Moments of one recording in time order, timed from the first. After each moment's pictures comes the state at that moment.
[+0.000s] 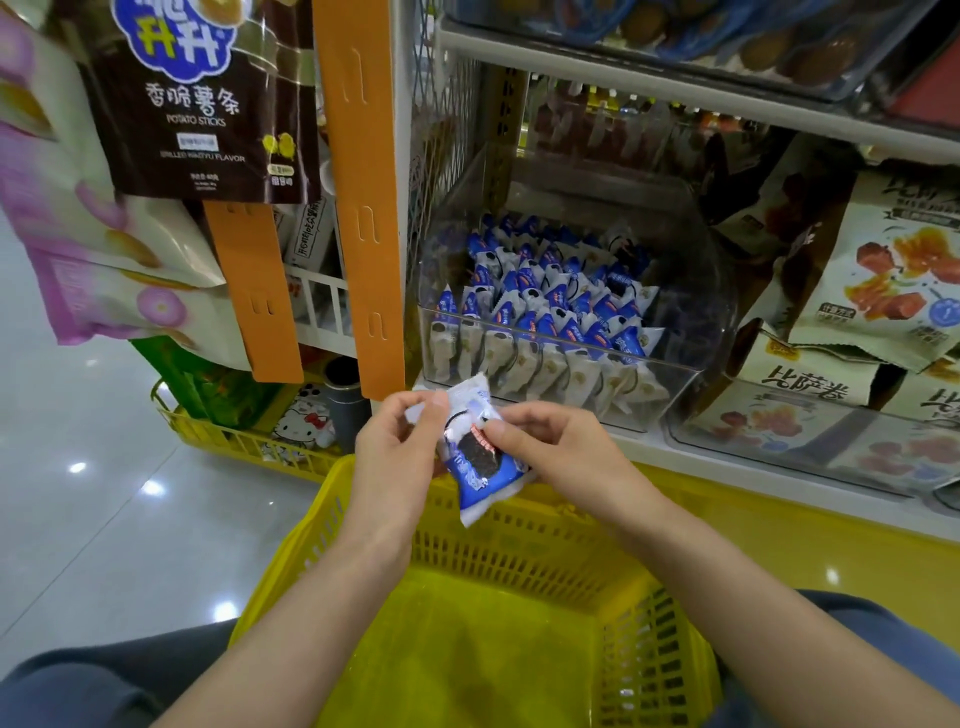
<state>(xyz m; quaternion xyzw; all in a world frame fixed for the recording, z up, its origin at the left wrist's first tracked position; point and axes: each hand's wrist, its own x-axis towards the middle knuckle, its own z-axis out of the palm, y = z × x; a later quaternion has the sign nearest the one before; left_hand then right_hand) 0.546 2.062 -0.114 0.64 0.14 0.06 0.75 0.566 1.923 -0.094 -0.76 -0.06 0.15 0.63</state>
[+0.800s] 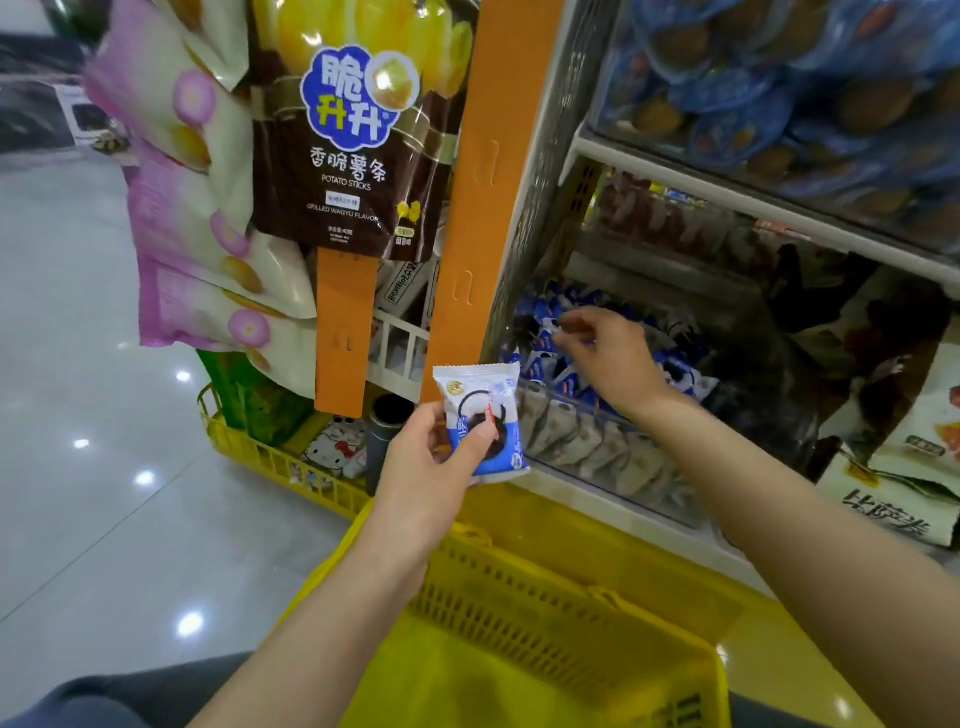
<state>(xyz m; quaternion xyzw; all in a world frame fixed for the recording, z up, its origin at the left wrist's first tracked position) 0.553 2.100 -0.084 0.62 0.09 0.08 0.77 0.707 1.953 -0.049 -0.94 -0.16 -0.09 0.30</state>
